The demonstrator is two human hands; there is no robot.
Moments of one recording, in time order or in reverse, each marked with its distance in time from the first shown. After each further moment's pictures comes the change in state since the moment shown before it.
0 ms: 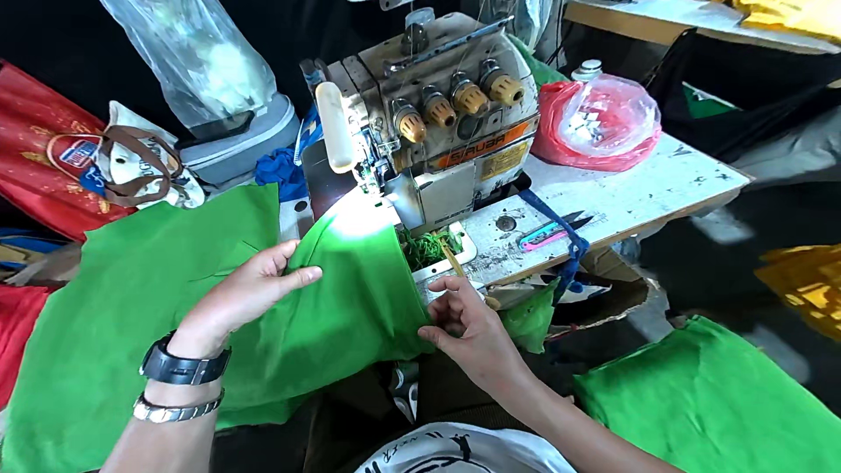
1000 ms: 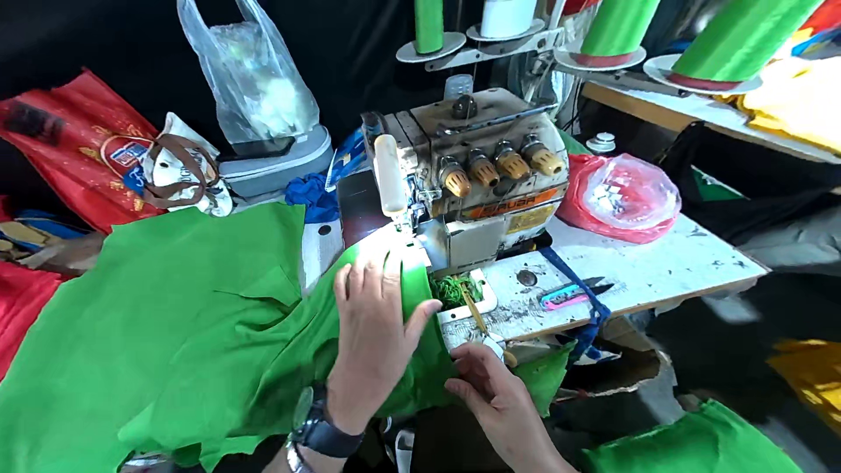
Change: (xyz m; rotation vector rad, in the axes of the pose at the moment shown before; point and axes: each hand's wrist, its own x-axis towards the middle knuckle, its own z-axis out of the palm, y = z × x) left_hand 0.025 0.015 0.114 0.716 0.699 0.458; right_hand -0.006 0.023 -0.007 -0.040 -0.050 -0.206
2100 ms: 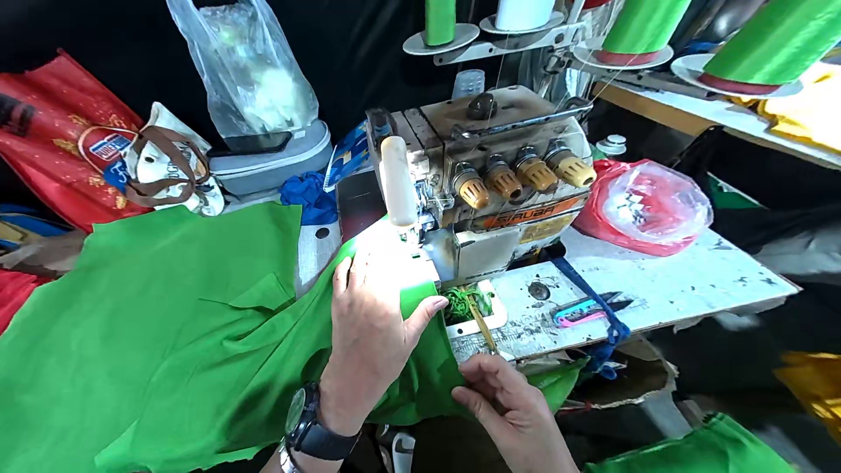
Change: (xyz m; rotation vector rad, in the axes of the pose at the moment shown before) left_hand 0.018 -0.013 0.011 0.058 -0.047 -0.049; right_hand 0.014 -0.010 -0.005 0.060 0.002 -0.025
